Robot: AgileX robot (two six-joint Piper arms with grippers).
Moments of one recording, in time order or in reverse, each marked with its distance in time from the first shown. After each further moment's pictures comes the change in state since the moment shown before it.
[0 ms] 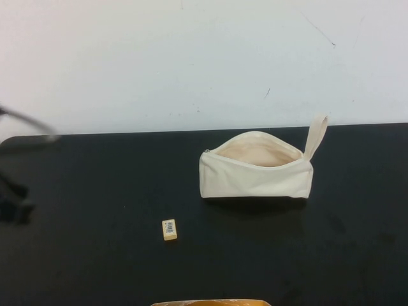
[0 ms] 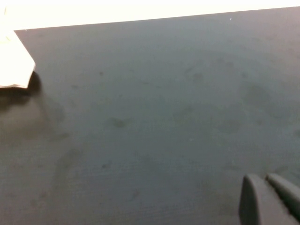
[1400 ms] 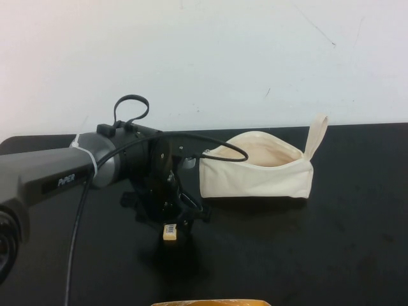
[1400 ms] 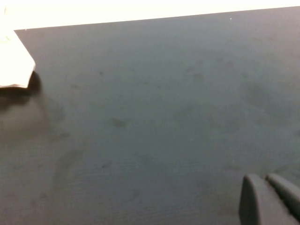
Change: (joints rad) right arm 0.000 0.000 0.000 0.000 0.000 0.000; left arm -0.435 0.993 -0.389 0.189 -0.191 -0.594
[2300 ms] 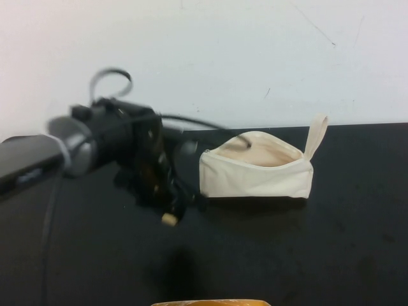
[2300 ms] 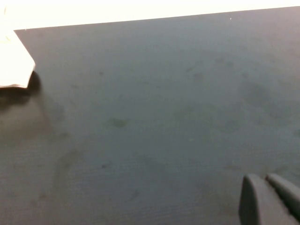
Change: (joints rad) right arm 0.000 0.000 0.000 0.000 0.000 0.000; left arm -0.003 -0.118 -0.002 -0.004 0.095 0.129
